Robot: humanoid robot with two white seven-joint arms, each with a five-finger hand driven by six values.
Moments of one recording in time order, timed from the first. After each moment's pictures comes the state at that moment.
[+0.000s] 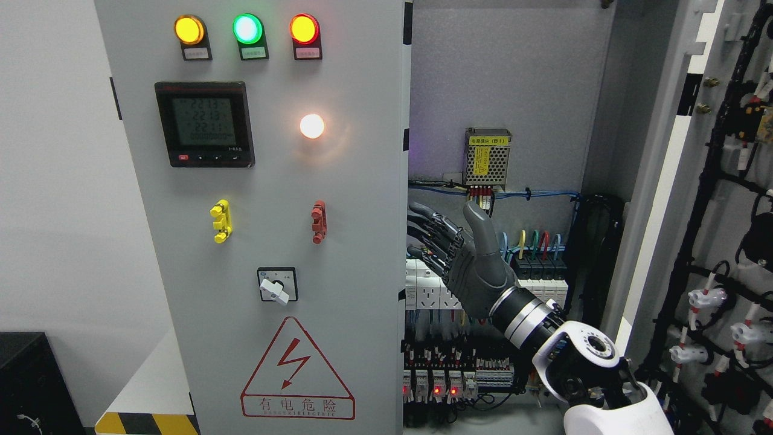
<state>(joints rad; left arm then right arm) 0.00 -0.10 0.04 0.05 -0.08 -0.01 -0.05 -0.79 -0.08 0.21 -1.43 -0.58 0.36 0.38</state>
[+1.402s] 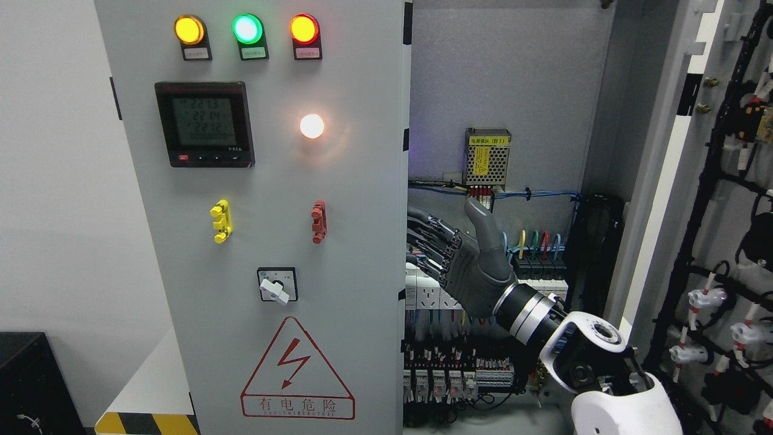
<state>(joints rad) 0.00 -0.10 0.04 0.05 -0.08 -0.01 -0.05 -0.83 -0.09 0.19 -1.40 -0.65 0.45 0.45</state>
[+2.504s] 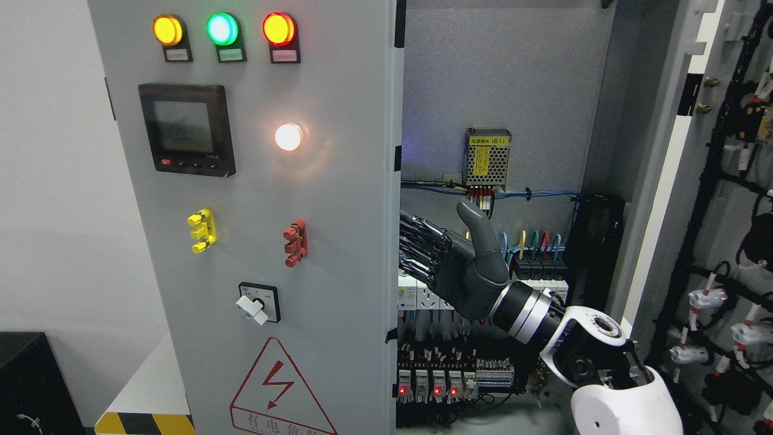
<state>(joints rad) 0.00 -0.10 0.04 0.05 -0.08 -0.01 -0.05 -0.84 -0.08 0.20 -1.40 -0.65 0.45 0.63</state>
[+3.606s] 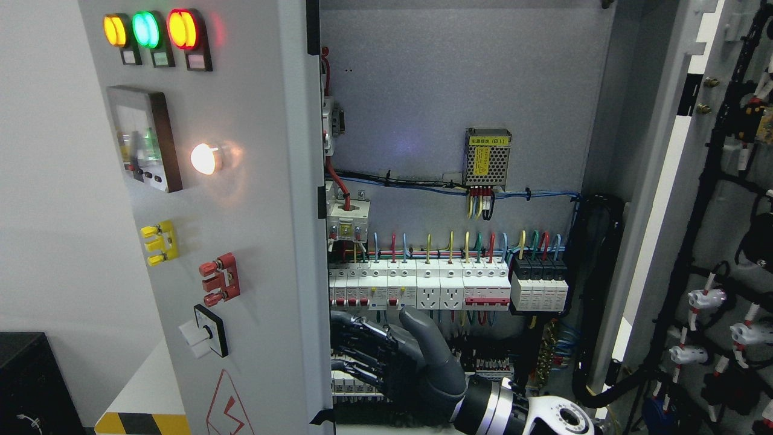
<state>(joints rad) 0.00 -0.10 0.04 0.05 -0.08 -0.02 -0.05 -0.56 -0.08 0.38 -1.70 -0.65 0.44 0.64</state>
